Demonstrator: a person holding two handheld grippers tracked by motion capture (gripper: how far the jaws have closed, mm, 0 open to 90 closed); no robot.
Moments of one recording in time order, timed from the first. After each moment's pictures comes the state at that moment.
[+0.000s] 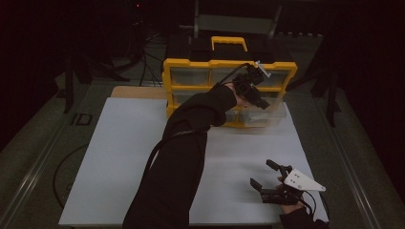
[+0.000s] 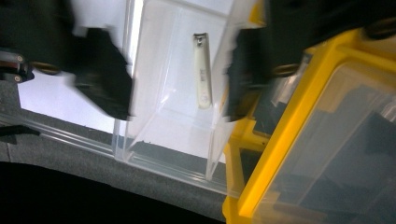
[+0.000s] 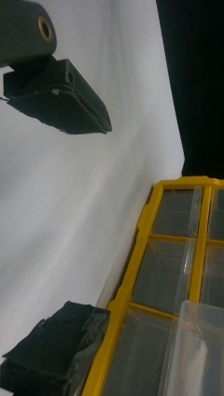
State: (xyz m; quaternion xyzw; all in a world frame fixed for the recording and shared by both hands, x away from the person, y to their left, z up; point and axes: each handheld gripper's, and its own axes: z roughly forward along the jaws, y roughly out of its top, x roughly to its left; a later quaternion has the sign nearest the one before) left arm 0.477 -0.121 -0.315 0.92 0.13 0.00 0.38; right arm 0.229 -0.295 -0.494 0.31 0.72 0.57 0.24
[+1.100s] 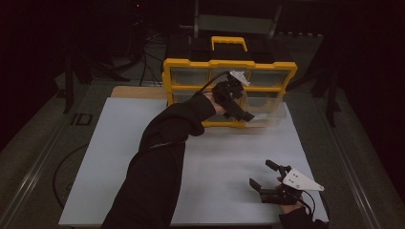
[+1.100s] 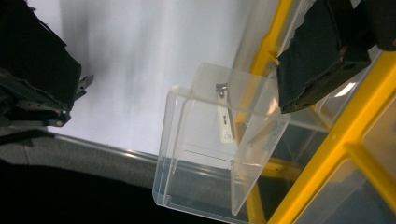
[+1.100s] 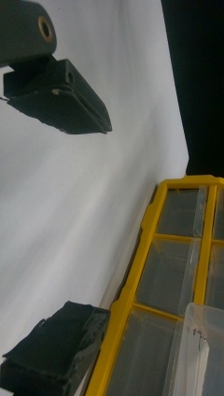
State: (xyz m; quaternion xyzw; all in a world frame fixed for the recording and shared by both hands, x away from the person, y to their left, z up) left arm 0.446 -0.061 -0.324 0.90 0.11 0.00 0.42; right arm 0.229 -0.293 -0.495 0.31 0.73 0.56 0.24
